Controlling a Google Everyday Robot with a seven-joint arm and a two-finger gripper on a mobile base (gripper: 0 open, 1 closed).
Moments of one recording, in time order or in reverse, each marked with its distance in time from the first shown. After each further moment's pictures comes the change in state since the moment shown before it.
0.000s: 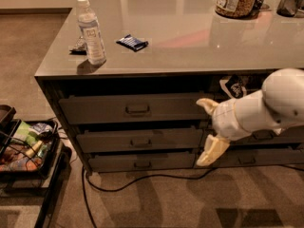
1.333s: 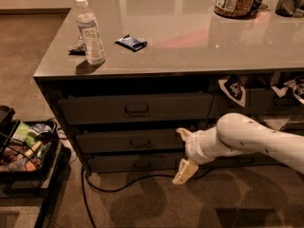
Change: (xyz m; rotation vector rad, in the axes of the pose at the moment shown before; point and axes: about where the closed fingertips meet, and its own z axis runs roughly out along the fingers) arm 0.045 0.039 0.151 -0.062 -0.006 0.088
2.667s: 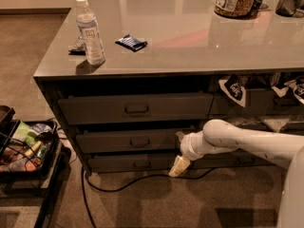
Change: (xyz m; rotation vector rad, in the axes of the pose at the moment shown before) arm 0.077 -0.056 0.111 0.003 0.021 0.097
